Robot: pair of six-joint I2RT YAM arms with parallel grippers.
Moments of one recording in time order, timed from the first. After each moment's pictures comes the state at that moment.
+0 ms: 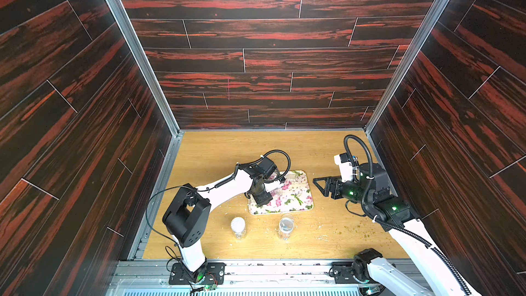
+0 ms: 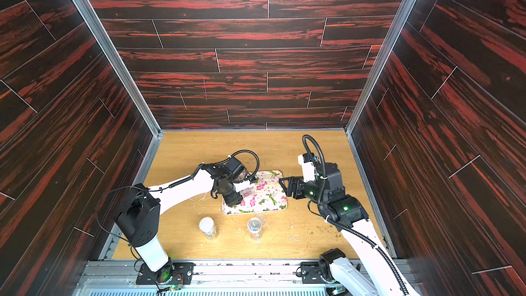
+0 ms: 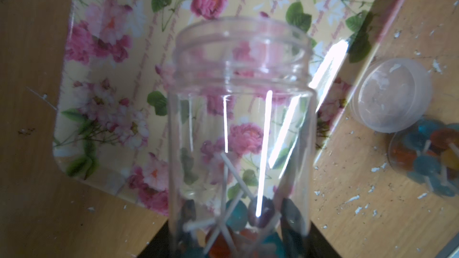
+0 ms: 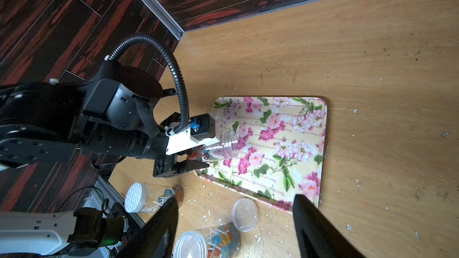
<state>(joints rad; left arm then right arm) -0.69 1.77 1.30 -0.85 0.06 0.39 0.39 0.85 0.89 -0.59 -0.36 0.39</state>
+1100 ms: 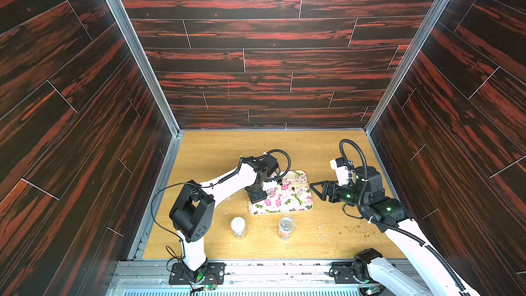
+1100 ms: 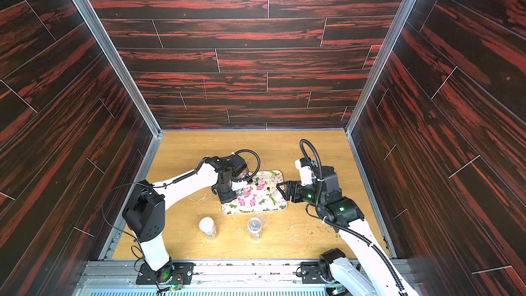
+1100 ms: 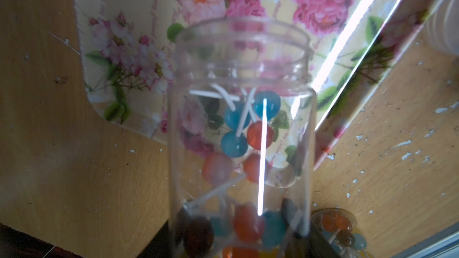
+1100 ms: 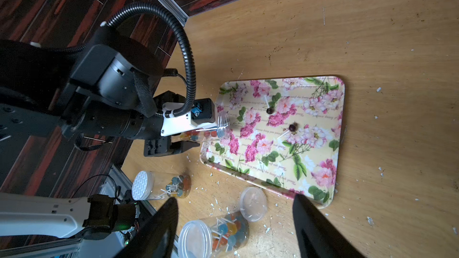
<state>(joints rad) -0.69 1.83 1.43 -1.09 -0.12 0.45 0.39 0.85 0.81 -0.55 -0.43 0.42</state>
